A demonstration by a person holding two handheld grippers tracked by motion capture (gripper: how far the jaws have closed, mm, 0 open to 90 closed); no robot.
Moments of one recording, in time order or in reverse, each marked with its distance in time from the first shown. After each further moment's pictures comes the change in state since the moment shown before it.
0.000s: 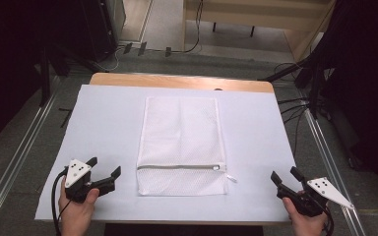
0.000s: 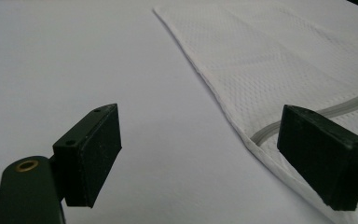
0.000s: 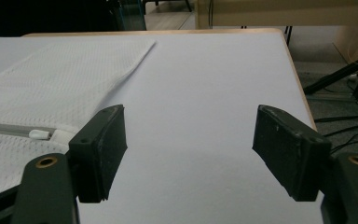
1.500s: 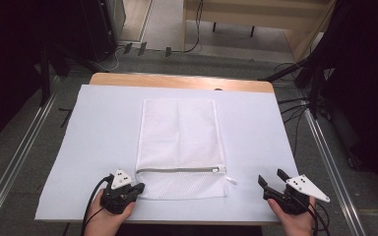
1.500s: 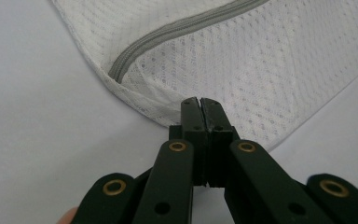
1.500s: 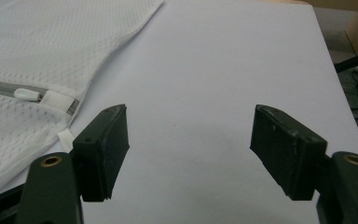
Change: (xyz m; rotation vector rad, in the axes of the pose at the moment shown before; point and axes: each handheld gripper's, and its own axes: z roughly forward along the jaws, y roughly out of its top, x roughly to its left) left arm -0.069 -0.016 0.024 0.365 -0.198 0.132; right arm 0.022 -0.012 0.020 0.129 0.007 -0.107
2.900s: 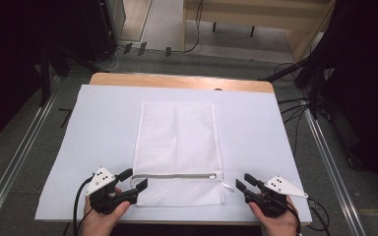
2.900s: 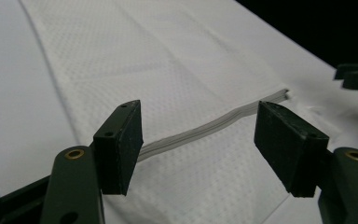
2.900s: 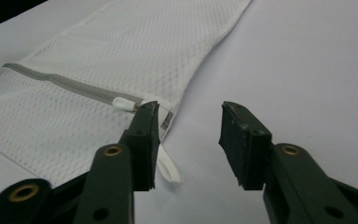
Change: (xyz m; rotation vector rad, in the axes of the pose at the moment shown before) left arm 0.002 0.005 -0.027 -0.367 -0.111 -0.131; right arm 0.047 0.001 0.016 0.031 0.281 0.020
